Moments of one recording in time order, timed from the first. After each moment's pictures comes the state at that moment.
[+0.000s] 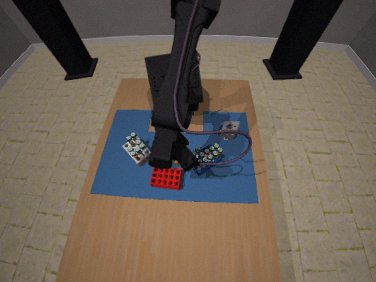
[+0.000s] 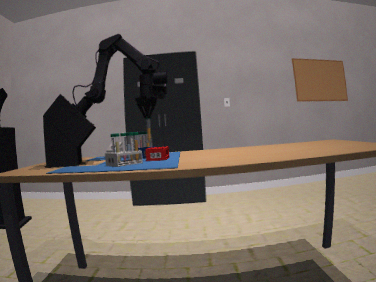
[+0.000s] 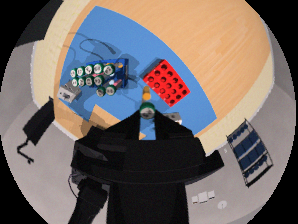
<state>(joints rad) -0.33 0.94 0.87 -0.77 -0.27 -0.76</state>
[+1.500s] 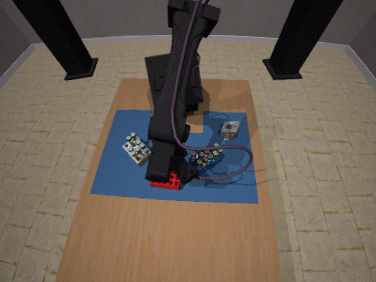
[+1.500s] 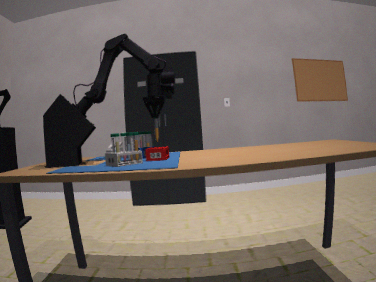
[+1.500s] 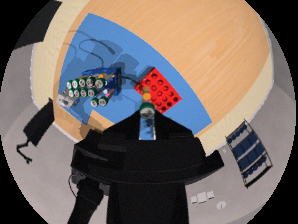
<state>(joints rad) -0.33 1.07 1.02 -0.78 -0.27 -0.76</state>
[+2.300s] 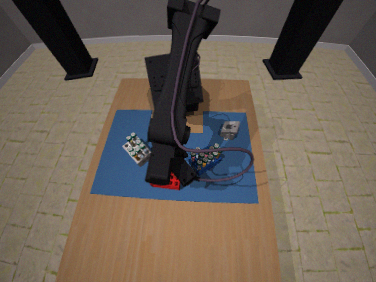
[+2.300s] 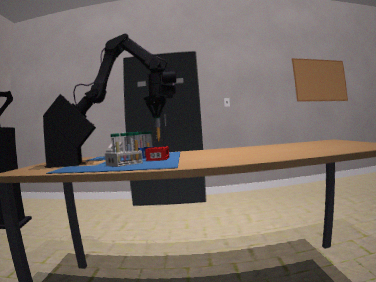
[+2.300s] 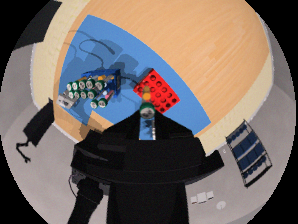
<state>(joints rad) -0.32 1.08 1.05 -0.79 -0.27 -0.76</state>
